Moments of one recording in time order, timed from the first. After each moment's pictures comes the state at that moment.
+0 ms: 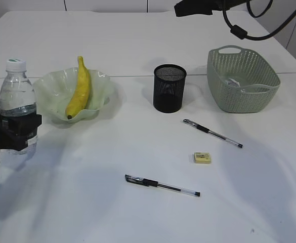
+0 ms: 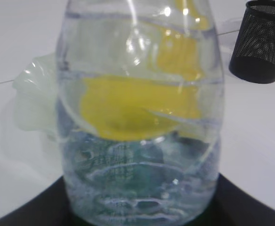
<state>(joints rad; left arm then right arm) 0.08 1.89 -0.49 0.56 -1.09 -0.19 -0.01 2.38 -2.46 1.00 1.23 -1.04</state>
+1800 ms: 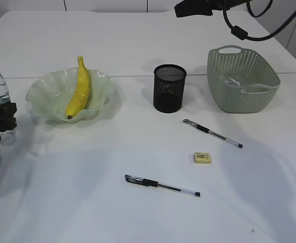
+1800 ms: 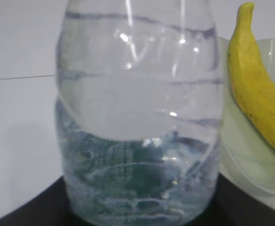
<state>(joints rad) 0.14 2.08 -0.67 0.24 -1.09 -0.10 -0.01 2.38 -2.46 1.00 1.23 -1.06</state>
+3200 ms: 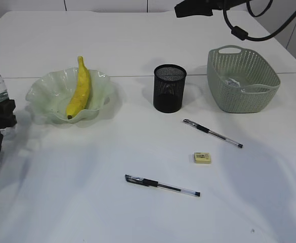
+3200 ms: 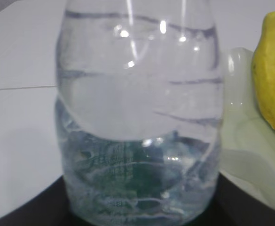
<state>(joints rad) 0.17 2.18 -0.75 0.24 -1.17 -0.10 -0.01 2.38 -2.46 1.00 1.23 -1.08</state>
